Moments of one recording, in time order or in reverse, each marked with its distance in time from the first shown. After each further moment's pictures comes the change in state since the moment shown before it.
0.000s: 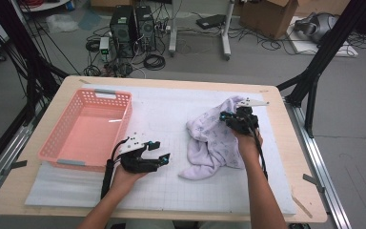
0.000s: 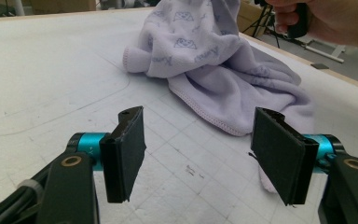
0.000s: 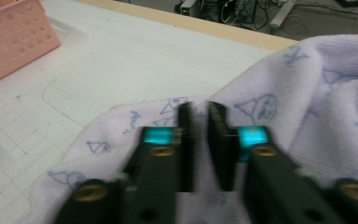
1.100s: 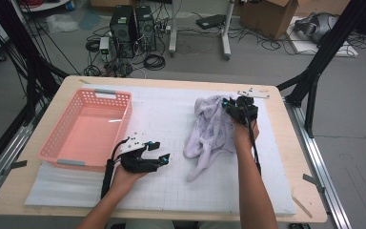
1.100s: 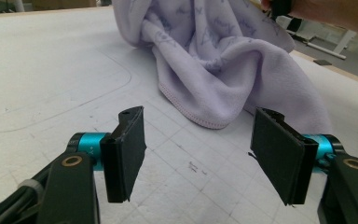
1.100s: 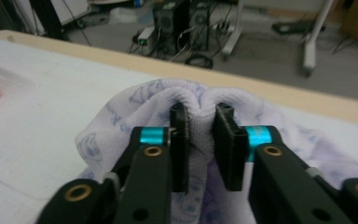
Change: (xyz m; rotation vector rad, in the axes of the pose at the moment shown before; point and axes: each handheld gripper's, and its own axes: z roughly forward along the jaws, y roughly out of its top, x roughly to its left) left arm 0.001 -0.001 0.001 0.015 0.003 0.001; right arm -0.008 0.022 0.013 -0.095 -0.181 0.050
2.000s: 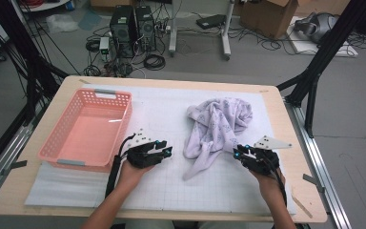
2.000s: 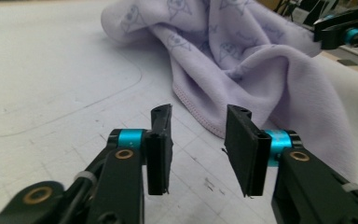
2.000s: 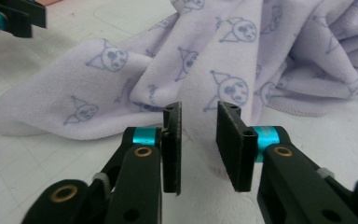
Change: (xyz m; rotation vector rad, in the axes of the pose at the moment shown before) left arm 0.005 0.009 0.031 0.064 0.052 -0.034; right arm 0.002 -0.101 -0.113 0.096 0.221 -0.139
